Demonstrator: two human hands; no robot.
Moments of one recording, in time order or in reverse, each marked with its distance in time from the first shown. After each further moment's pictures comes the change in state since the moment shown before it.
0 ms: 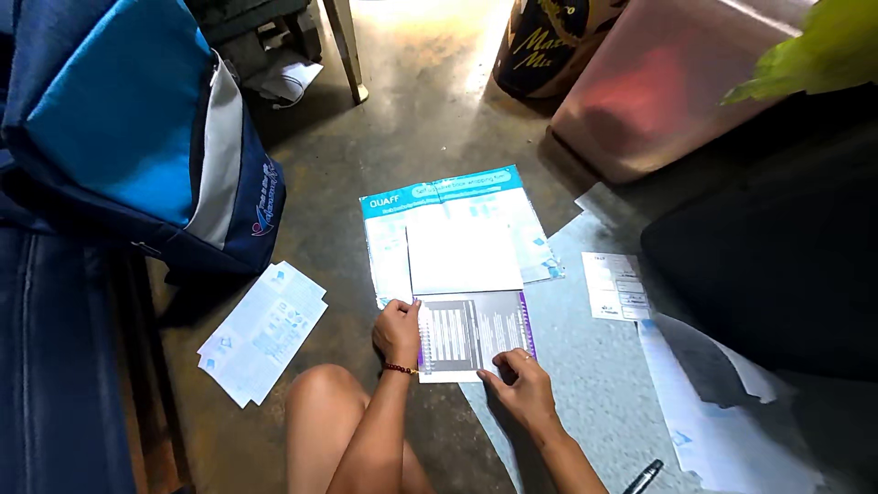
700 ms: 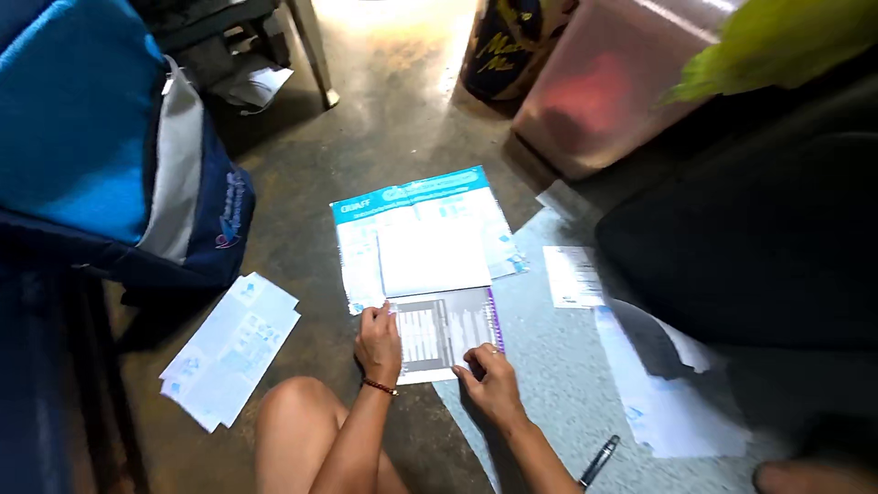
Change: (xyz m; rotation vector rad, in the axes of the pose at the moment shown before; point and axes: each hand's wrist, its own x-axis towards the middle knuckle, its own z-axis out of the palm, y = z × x) left_hand -0.010 -0.029 0.036 0.095 0.268 0.476; right_hand -0.002 0.004 0.001 0.019 0.009 -0.010
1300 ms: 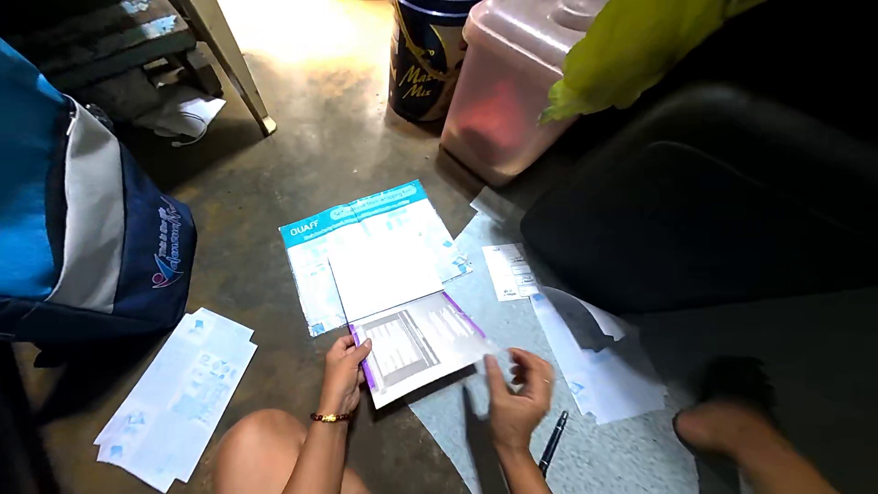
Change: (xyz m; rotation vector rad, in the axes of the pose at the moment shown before) left_hand 0.000 0.029 -0.041 -0.950 -0.422 -0.774; right_hand -0.019 -0.024 -0.042 0.143 0.757 0.226
